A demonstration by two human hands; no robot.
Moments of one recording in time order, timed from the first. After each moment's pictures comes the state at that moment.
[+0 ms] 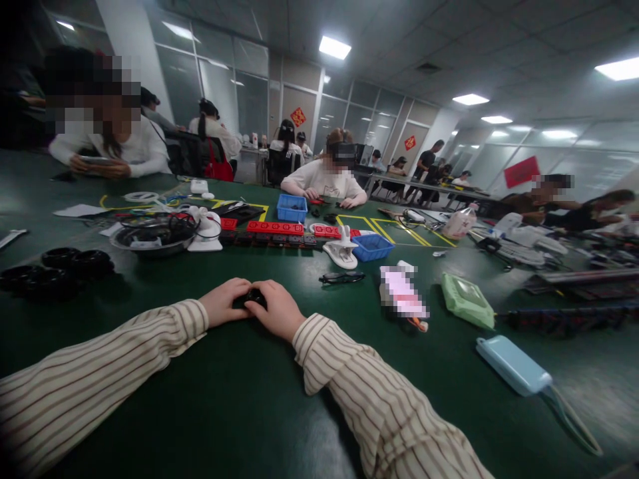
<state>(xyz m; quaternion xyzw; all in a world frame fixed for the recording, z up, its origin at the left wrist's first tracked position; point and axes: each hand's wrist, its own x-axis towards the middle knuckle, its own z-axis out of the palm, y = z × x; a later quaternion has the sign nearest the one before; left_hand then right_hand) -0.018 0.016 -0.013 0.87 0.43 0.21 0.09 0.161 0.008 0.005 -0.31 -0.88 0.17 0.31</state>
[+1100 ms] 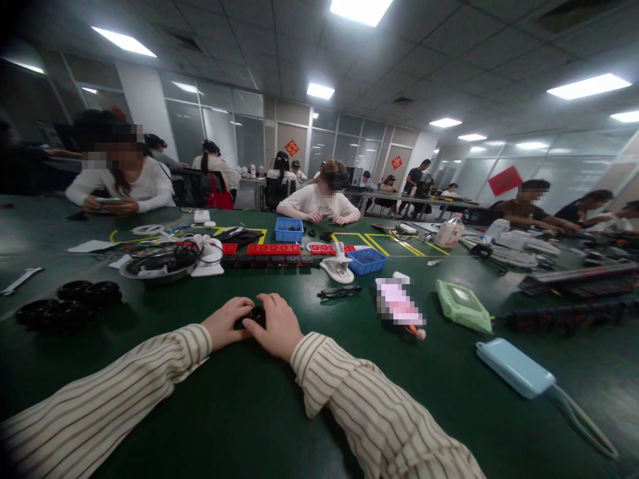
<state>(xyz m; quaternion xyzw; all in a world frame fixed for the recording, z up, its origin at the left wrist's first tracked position) -0.015 0.011 -0.013 0.87 0.43 0.23 0.06 0.159 -0.005 0.008 -0.39 -0.85 0.11 0.33</state>
